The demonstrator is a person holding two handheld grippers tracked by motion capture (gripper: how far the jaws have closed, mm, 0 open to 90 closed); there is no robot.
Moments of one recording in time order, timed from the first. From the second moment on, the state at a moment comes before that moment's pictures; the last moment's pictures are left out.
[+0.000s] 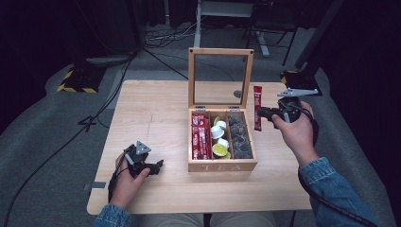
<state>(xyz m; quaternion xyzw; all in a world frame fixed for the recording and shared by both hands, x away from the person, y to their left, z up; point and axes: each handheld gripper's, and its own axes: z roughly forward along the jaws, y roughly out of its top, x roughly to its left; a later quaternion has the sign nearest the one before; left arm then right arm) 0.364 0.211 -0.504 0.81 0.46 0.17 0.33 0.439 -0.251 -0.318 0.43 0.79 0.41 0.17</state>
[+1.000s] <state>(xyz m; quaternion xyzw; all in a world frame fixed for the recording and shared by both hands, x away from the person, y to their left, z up) 0.364 0.211 -0.504 0.81 0.46 0.17 0.33 0.458 -0.317 -0.368 0.48 0.77 0.37 0.20</state>
